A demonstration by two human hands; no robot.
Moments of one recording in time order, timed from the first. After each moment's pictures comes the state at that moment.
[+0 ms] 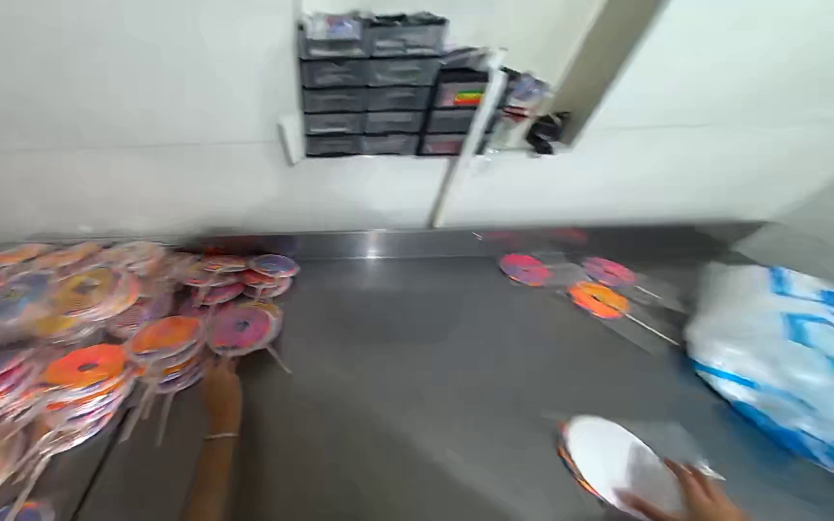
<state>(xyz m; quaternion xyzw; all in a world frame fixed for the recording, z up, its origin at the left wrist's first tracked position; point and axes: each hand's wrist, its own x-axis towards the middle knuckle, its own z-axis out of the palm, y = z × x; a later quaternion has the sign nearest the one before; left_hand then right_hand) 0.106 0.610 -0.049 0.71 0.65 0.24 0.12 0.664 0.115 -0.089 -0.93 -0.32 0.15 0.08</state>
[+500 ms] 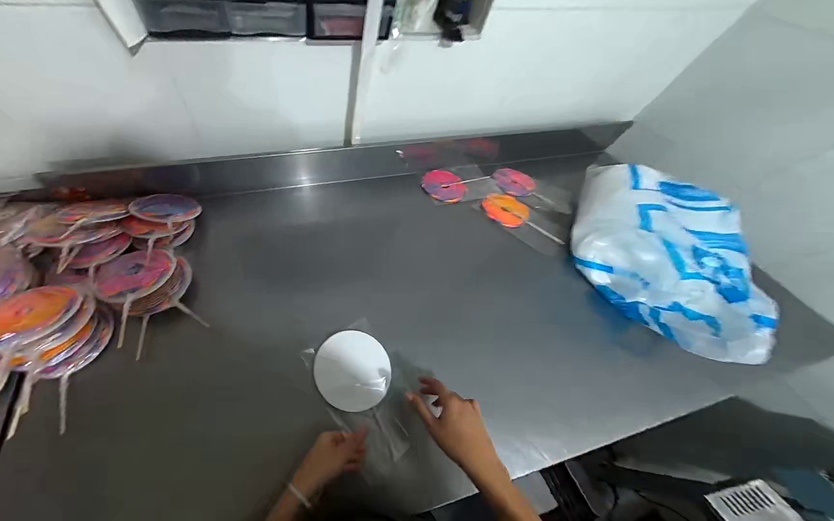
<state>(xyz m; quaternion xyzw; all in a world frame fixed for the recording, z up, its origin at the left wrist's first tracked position) 0.231 0.353 -0.087 0.51 0.42 -0.12 0.74 0.441 0.224 -0.056 -0.88 -0.35 0.25 0.19</state>
